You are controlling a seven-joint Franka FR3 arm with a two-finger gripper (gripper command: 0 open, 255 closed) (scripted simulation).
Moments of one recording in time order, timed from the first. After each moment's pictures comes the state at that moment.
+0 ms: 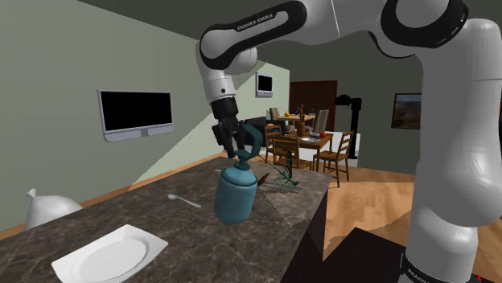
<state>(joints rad) 0.19 0.08 0.14 -1.76 0.00 1.54 0.02</state>
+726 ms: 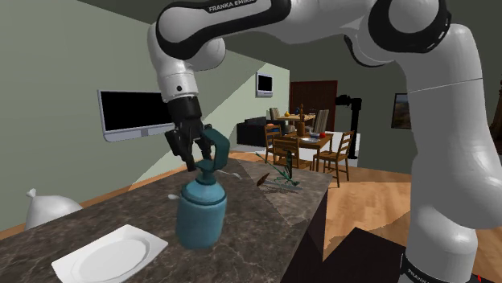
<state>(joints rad) 0.34 0.22 0.25 -1.59 0.03 1.51 0.27</state>
